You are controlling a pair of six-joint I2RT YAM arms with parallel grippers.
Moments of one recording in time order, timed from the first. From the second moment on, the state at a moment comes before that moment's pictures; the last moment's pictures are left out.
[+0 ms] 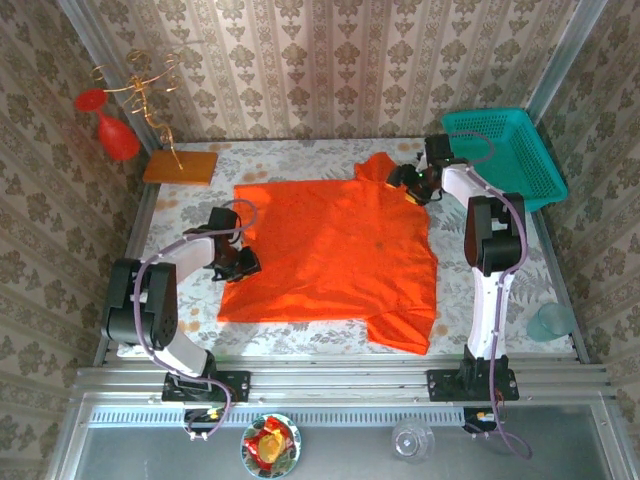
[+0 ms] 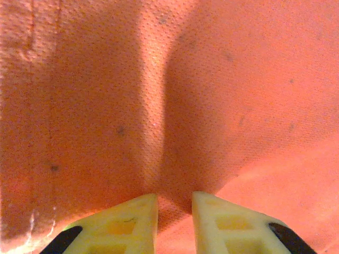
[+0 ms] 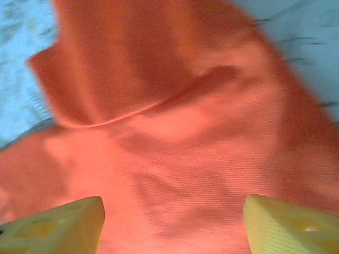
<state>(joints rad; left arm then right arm) -0.21 1.57 0.83 -0.56 0.27 -0.50 0.06 2.22 1.75 -0.49 -0.45 0.60</state>
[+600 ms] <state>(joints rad) -0.21 1.40 0.80 -0.63 0.26 -0.50 0.17 2.57 2.16 -0.41 -0.53 0.72</state>
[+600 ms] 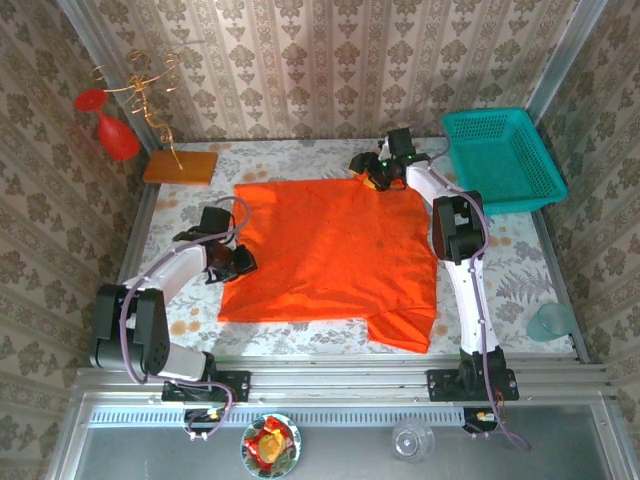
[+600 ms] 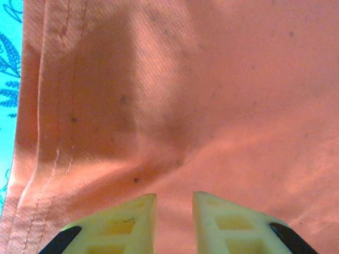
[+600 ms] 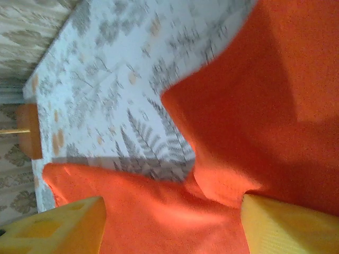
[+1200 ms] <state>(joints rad) -0.19 1.42 0.84 -0.75 0.03 -0.44 0.16 2.26 2.00 -0.67 -0.50 0.62</state>
